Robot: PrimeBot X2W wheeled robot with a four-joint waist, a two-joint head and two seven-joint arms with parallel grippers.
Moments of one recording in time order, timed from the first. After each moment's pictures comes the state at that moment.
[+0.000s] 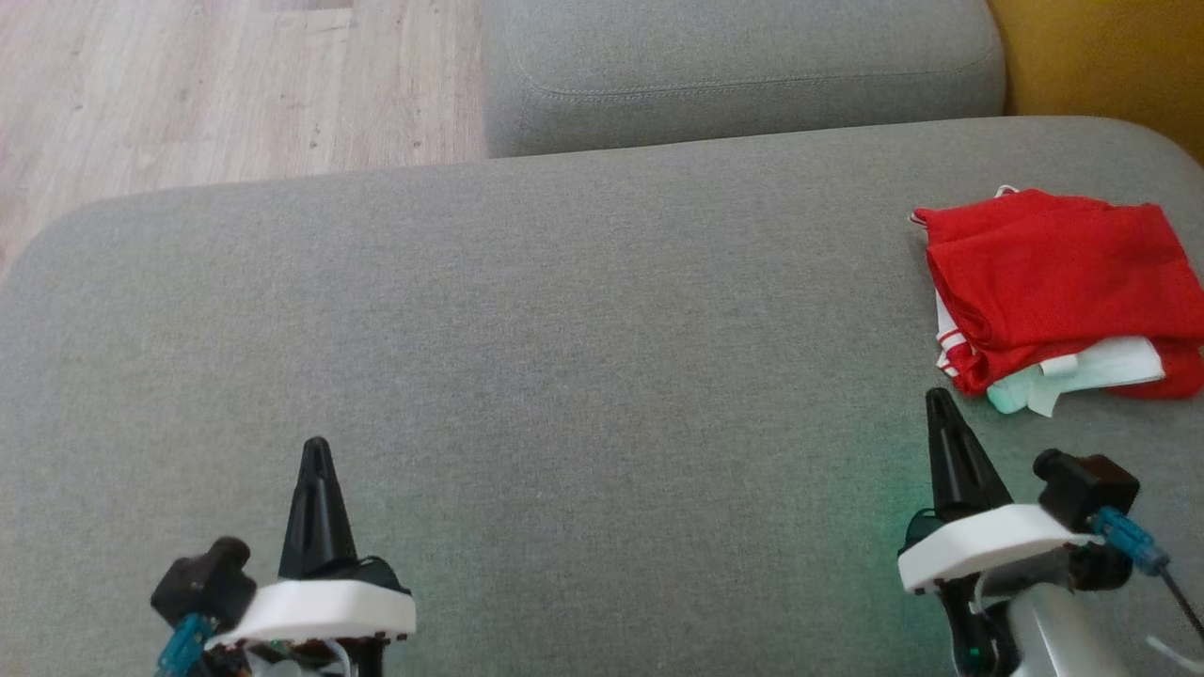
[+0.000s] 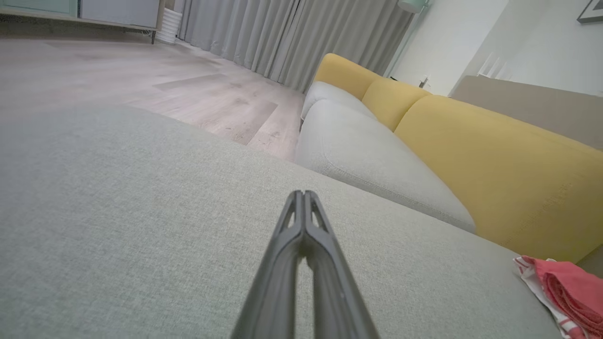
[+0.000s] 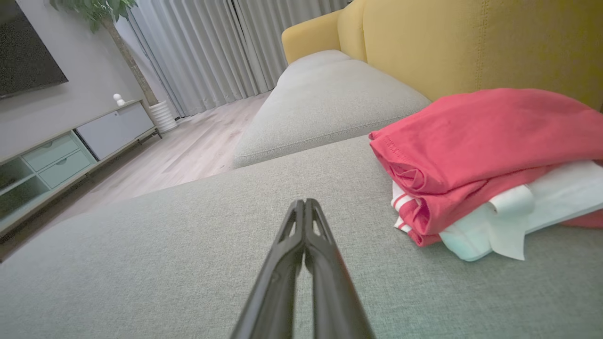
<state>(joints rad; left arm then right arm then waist) -0.01 0.05 -0.15 0.24 -0.52 0.03 -0.22 -0.11 -0.05 0.06 0.44 0.29 0.13 -0.21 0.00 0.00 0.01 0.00</state>
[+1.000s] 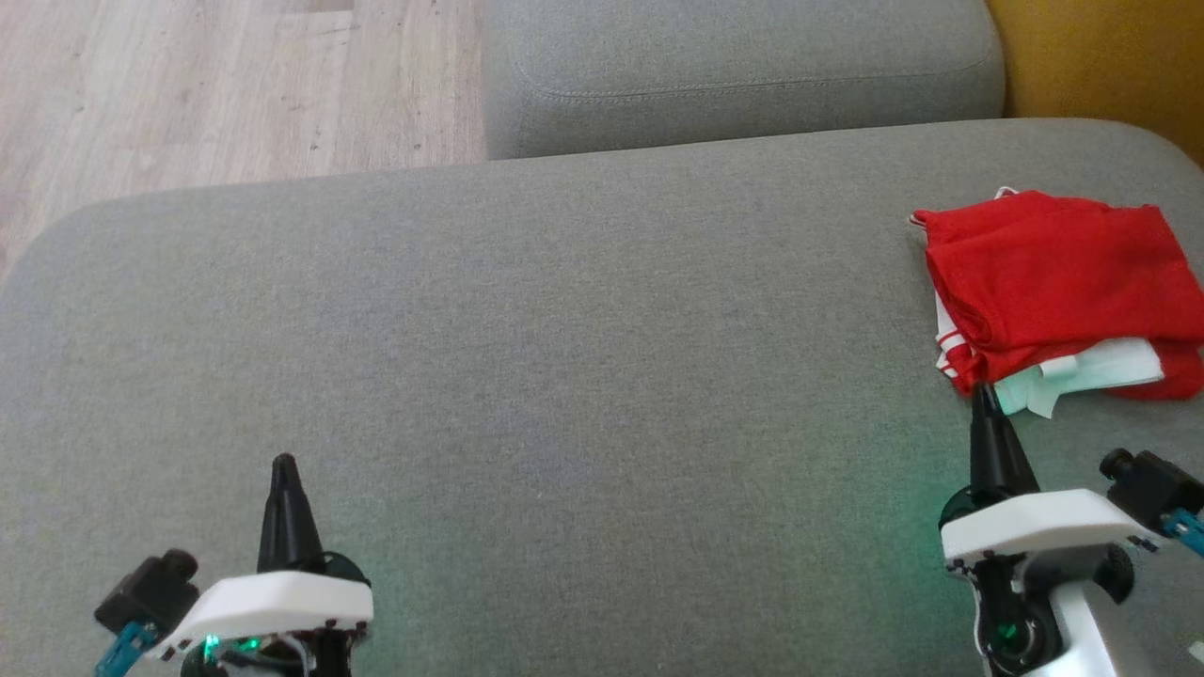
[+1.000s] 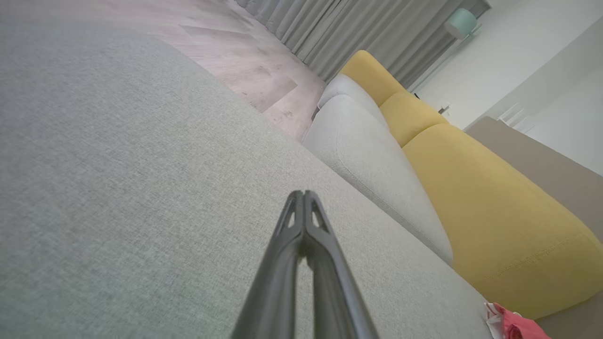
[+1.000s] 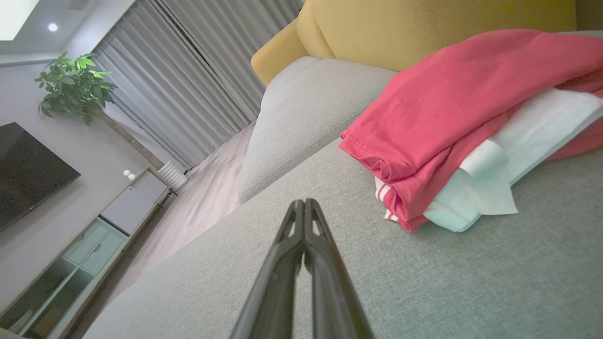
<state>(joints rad) -0.02 0.05 -0.09 0.25 -0.81 -0.01 -0.14 -0.11 -0.05 0.01 0.40 0.64 0.13 -0.13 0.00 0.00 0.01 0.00</state>
